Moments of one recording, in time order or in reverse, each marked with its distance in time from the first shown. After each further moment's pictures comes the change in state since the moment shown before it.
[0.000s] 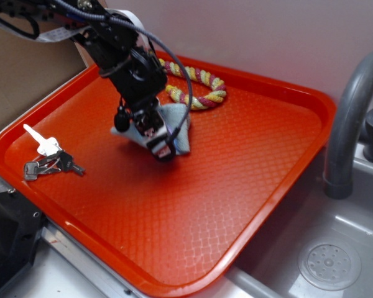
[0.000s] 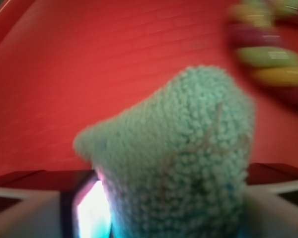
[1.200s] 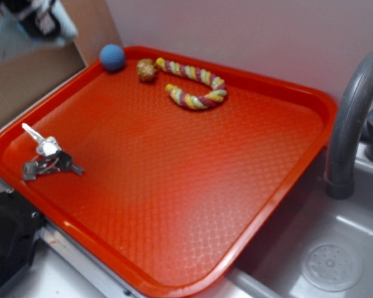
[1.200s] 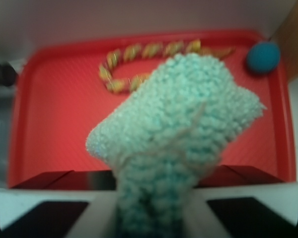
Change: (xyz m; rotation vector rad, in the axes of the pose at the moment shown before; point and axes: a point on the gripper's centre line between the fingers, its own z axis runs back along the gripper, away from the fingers) arm -0.037 0.047 0.193 0.126 -0.049 0.669
